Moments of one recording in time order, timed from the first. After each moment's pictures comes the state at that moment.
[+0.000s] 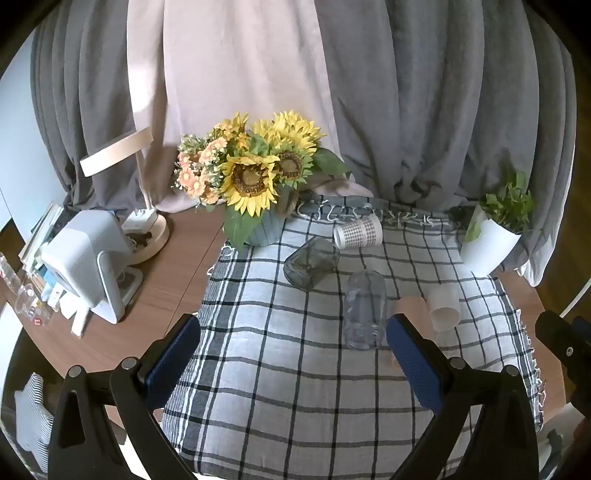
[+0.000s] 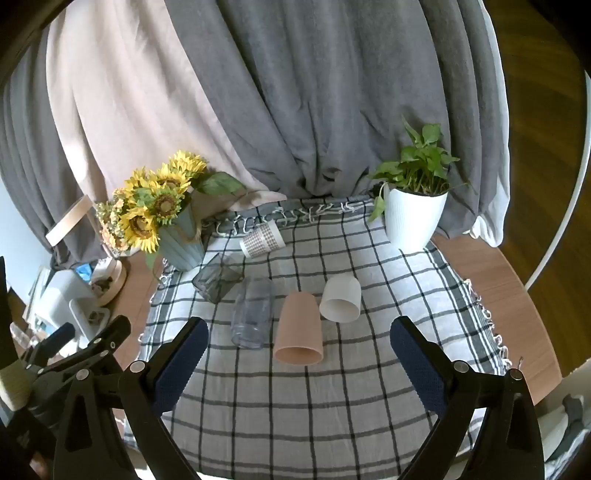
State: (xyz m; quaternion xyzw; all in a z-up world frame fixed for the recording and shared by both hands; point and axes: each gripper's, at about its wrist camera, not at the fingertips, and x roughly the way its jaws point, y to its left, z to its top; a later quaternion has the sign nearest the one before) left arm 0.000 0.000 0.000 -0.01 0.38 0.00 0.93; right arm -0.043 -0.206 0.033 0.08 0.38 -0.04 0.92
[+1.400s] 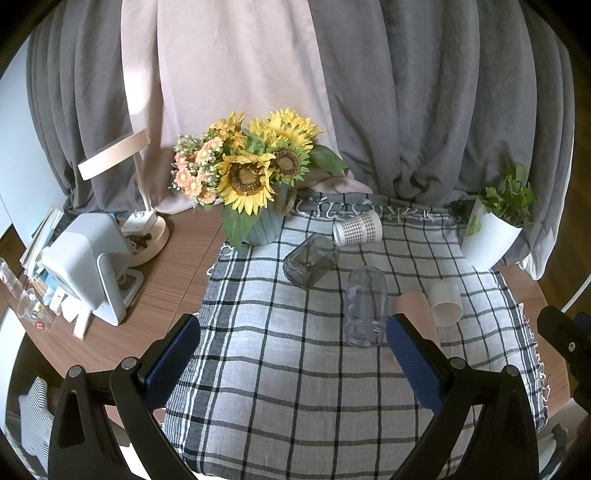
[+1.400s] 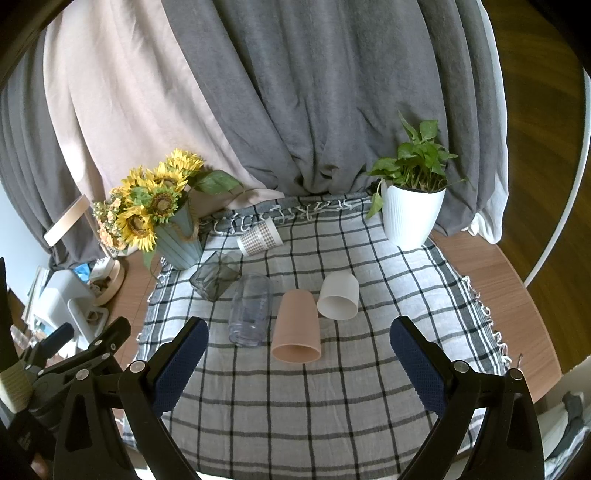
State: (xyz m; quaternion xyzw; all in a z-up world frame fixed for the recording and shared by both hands) left arm 0.001 0.000 -0.003 0.00 0.38 0.00 0.93; right arm -0.042 -0.208 0.031 0.08 0.38 -0.04 0.92
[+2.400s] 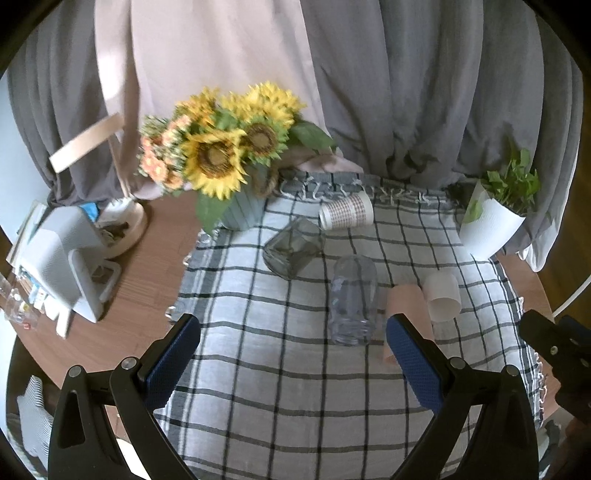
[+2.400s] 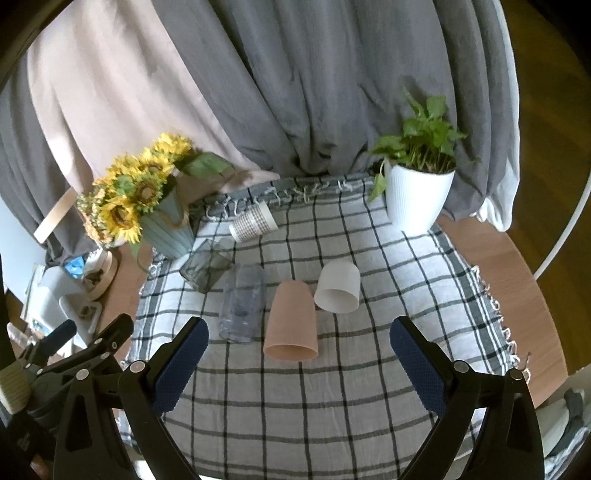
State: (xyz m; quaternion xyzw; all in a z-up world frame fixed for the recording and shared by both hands) left arm 0.029 -0.015 -0.023 0.00 0.42 -0.01 0.91; right arm -0.006 -0.222 0.011 0.09 0.42 -0.04 0.90
